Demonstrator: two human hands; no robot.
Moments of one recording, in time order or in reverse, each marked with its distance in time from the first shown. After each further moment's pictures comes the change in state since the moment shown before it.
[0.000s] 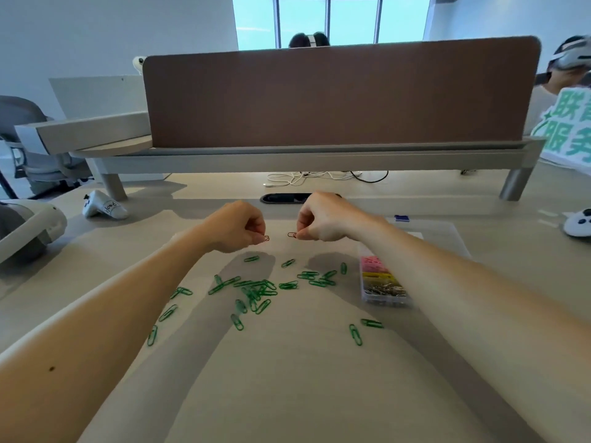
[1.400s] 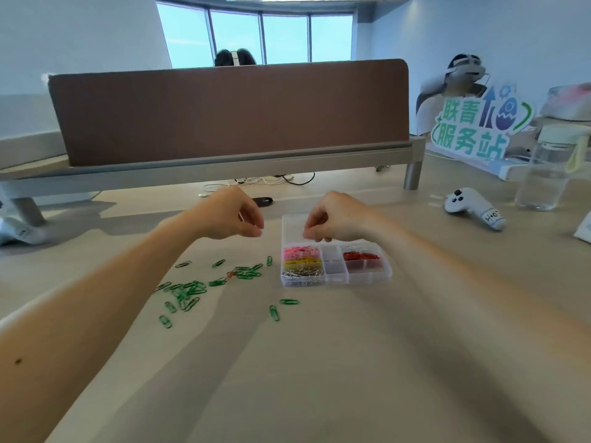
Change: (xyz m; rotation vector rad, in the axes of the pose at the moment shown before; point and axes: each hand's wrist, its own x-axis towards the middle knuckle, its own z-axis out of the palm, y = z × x) left_hand 0.010 0.112 -0.004 -0.050 -0.030 0.247; right_hand -0.123 0.074 -0.050 0.074 0.116 0.141
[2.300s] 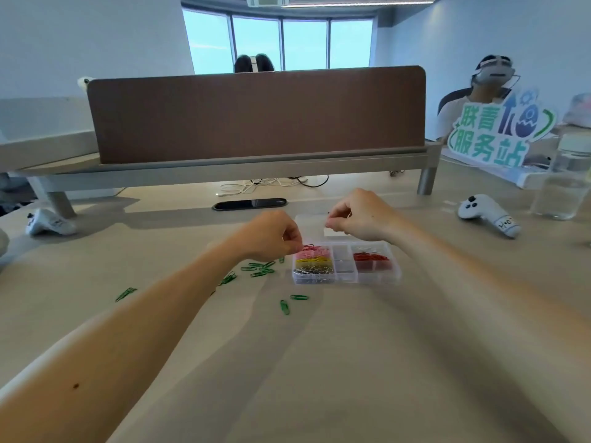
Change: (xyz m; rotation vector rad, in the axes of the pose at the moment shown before) left_hand -0.012 0.034 0.040 -0.007 0.001 0.032; right_hand -0.011 0.006 -0.004 -0.008 0.155 -0.039
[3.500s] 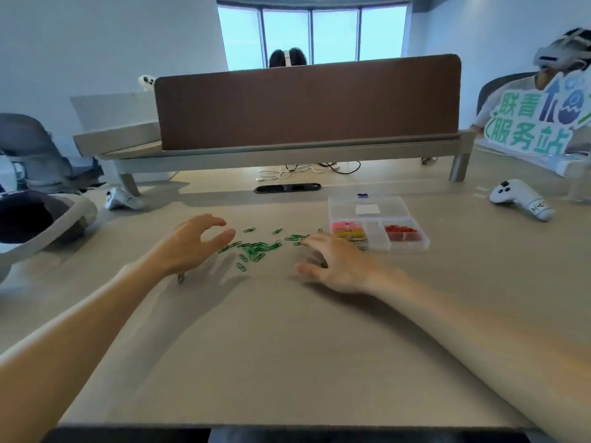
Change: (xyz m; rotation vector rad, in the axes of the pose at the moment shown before) left_hand -0.164 -0.107 -0.029 -0.014 0.232 -0.396; right_hand -0.073 -0.081 0.096 -0.068 -0.198 -0.131
